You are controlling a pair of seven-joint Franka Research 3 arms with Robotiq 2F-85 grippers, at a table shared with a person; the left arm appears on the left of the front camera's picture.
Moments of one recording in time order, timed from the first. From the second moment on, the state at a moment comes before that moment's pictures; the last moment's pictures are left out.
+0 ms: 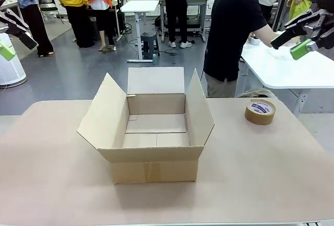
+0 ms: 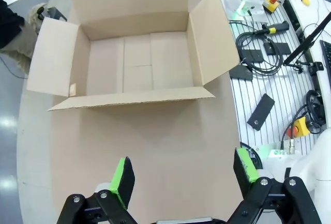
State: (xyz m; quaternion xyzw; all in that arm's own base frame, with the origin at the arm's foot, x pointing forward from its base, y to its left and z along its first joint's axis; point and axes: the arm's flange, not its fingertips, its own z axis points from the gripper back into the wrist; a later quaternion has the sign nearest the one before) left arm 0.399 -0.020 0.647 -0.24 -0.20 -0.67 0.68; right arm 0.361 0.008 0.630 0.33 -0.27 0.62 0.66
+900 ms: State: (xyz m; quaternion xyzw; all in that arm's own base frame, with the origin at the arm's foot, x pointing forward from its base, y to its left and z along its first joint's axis) left arm 0.425 -0.001 0.634 -0.27 -0.25 -0.63 0.68; right arm 0.370 0.002 0.614 0.32 -0.30 0.61 0.65
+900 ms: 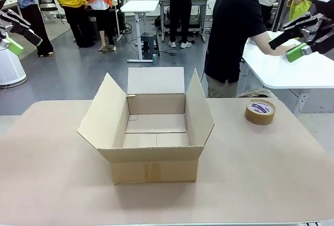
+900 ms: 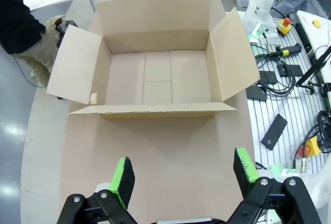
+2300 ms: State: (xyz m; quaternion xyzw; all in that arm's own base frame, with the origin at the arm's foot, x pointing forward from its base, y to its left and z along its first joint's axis) left arm 0.423 0.003 0.638 -0.26 -0.27 -0.65 0.66; right arm 0.369 0.017 0.610 0.31 -0.30 0.63 0.64
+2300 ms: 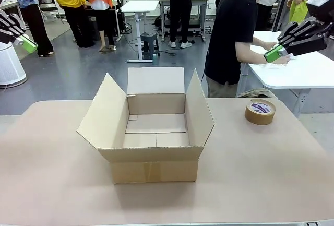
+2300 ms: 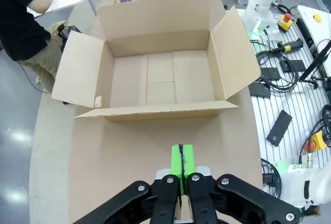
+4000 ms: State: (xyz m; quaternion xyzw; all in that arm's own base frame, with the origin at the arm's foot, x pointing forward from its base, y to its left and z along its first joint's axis) left arm 0.470 -0.186 0.546 -0.14 -0.14 -0.54 0.82; right arm 0.402 0.231 0.526 0.25 -0.14 0.47 0.83
